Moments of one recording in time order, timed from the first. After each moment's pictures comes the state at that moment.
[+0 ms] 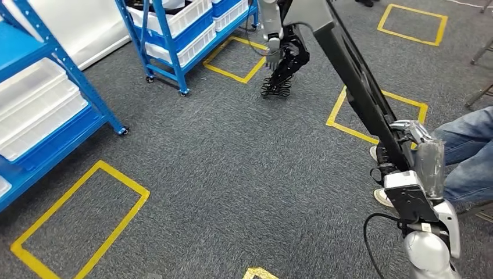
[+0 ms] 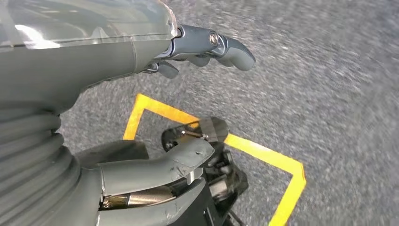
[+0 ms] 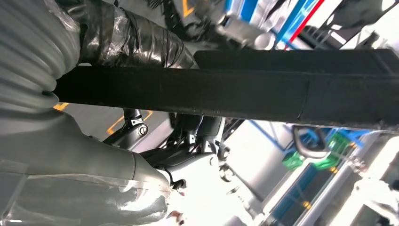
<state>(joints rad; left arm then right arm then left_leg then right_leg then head) -0.11 -0.21 0.97 -0.22 -1.09 0.07 -0.43 -0.08 -0.19 -0.08 -1.98 0.44 -0.23 -0.17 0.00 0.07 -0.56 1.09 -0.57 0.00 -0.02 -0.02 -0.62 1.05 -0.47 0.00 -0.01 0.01</state>
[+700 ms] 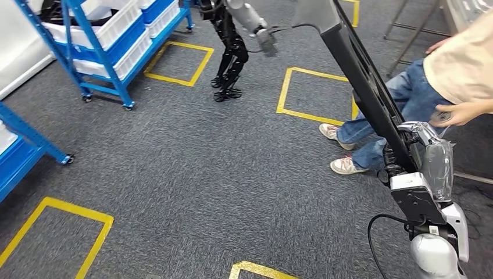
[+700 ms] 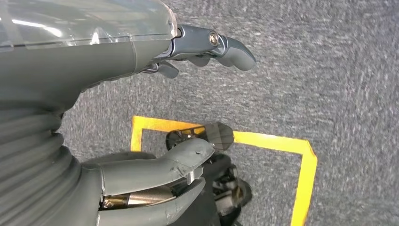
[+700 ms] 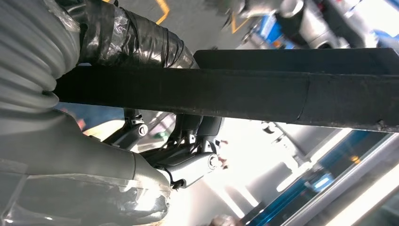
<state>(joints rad) -0.10 -0.21 0.98 -0.22 -1.09 0.07 -0.43 -0.07 -0.21 -0.11 -1.99 0.44 -0.23 -0.16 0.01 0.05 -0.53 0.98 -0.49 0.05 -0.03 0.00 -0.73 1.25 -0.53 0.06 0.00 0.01</state>
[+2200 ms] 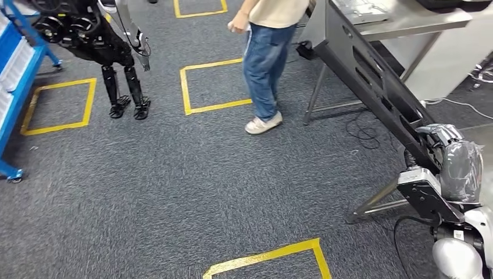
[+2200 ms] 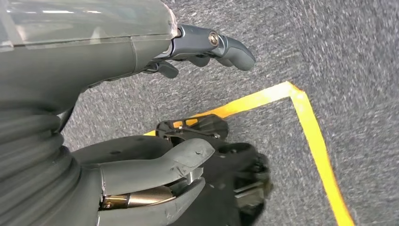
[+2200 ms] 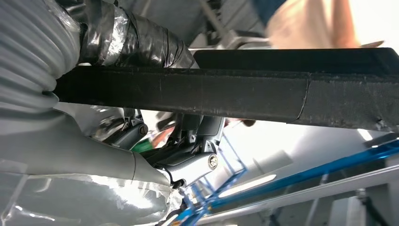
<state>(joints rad) -0.09 -0.21 1.01 -0.22 -1.06 0.05 -0.42 -0.03 -0.27 -0.21 -2.02 0.56 -0.16 -0.09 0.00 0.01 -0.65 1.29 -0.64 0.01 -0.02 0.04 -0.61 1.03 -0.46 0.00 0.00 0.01</state>
